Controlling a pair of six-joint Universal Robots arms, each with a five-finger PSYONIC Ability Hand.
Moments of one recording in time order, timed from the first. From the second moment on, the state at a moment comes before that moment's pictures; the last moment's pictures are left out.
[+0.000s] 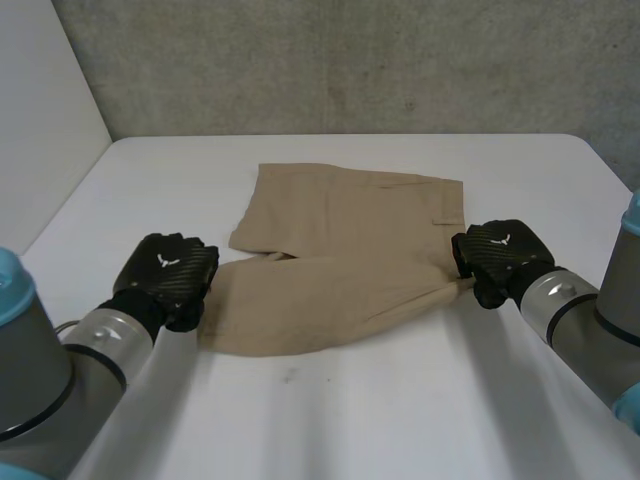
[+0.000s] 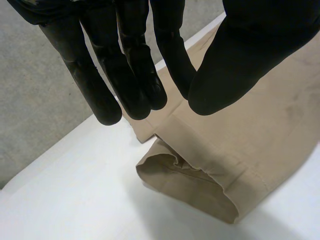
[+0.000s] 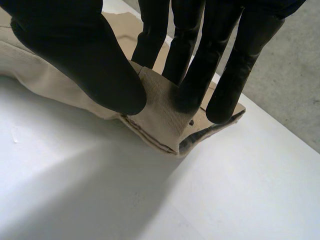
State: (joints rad) left arm 4.33 -1.68 -1.94 3.38 -1.49 3.51; right arm 1.87 -1.26 1.69 -0.07 1.39 2.73; left_hand 1.15 1.19 1.19 1.19 0.97; right_hand 0.96 1.17 1.20 1.19 0.99
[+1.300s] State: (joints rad) left arm 4.35 -2.01 -1.77 3.35 -1.44 3.51; right arm 1.87 -1.24 1.71 -0.08 1.39 2.70; left_hand 1.12 1.19 1.19 1.19 0.98; right_hand 0.96 1.17 1.20 1.19 0.99
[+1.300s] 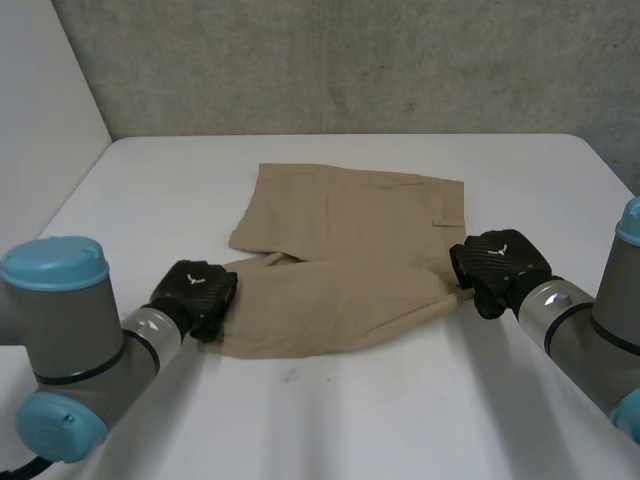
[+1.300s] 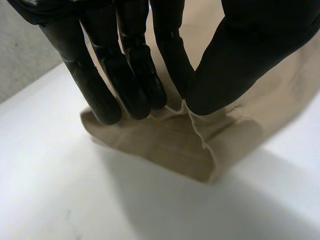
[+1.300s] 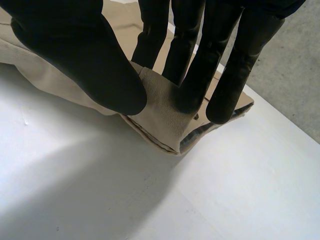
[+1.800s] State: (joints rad) left arm 4.34 -2.02 -1.77 3.36 -1.44 3.52; right arm 1.87 -1.24 1.71 -0.08 1.39 2.70; left_hand 0.60 0.59 0.60 0.59 0.41; right_hand 0.96 1.17 1.20 1.19 0.99
